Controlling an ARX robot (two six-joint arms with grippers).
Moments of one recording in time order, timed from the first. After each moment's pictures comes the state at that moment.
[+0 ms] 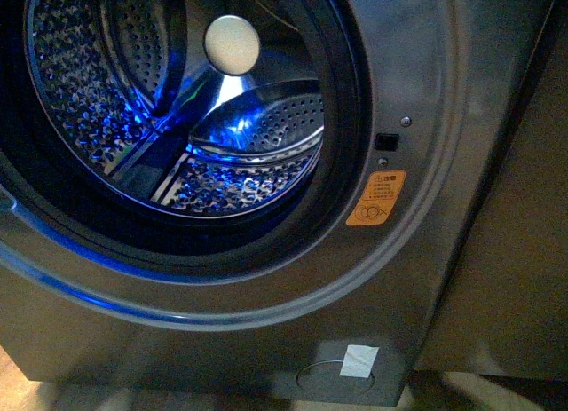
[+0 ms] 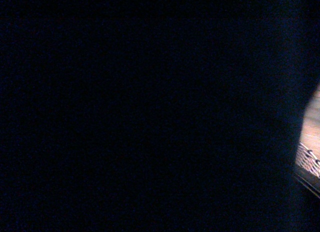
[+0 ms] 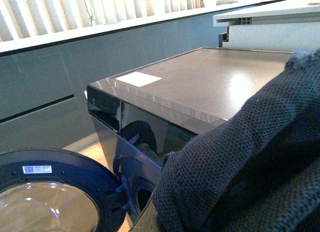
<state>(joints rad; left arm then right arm) -0.89 1.79 1.40 0.46 0.31 0.03 0.26 1.40 2.03 -0.53 -0.57 0.14</state>
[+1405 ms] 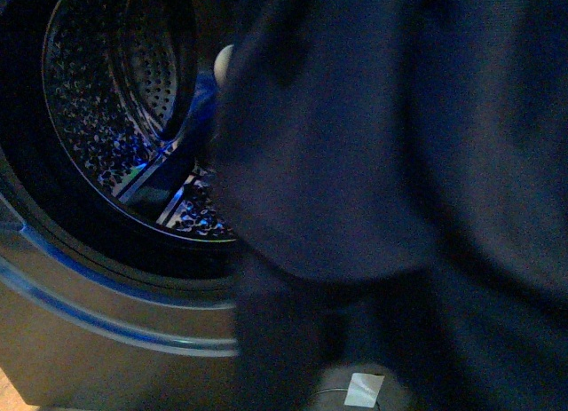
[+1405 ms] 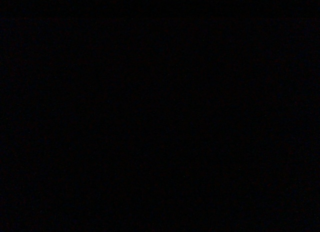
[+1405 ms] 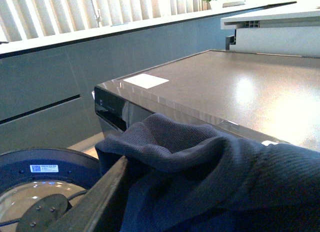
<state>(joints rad) -0.42 1.37 1.06 0.51 0.43 0.07 0.26 1.40 2.03 -0.53 -0.58 0.14</state>
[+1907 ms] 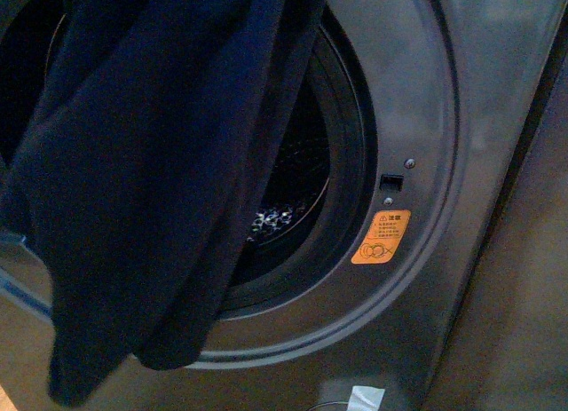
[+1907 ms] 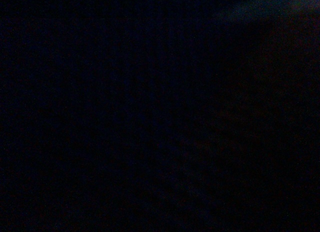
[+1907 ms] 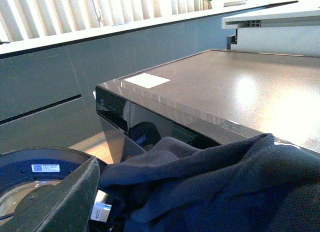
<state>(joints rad) -0.23 1.30 0.90 0.59 0.48 0.07 0.26 1.40 2.03 -0.53 -0.58 0.14</state>
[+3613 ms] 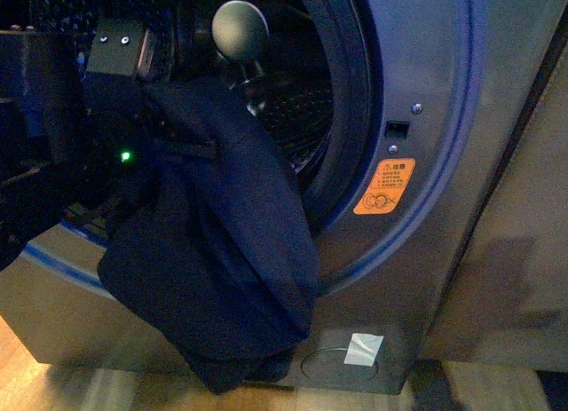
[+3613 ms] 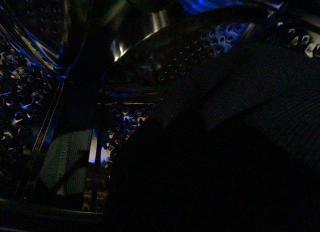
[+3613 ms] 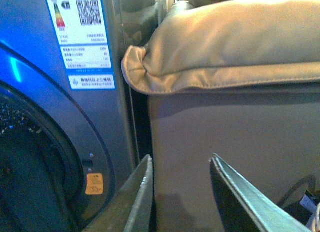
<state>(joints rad) -0.17 2.14 0.99 1.04 0.00 0.08 0.08 0.29 0.43 -0.14 0.03 0.01</state>
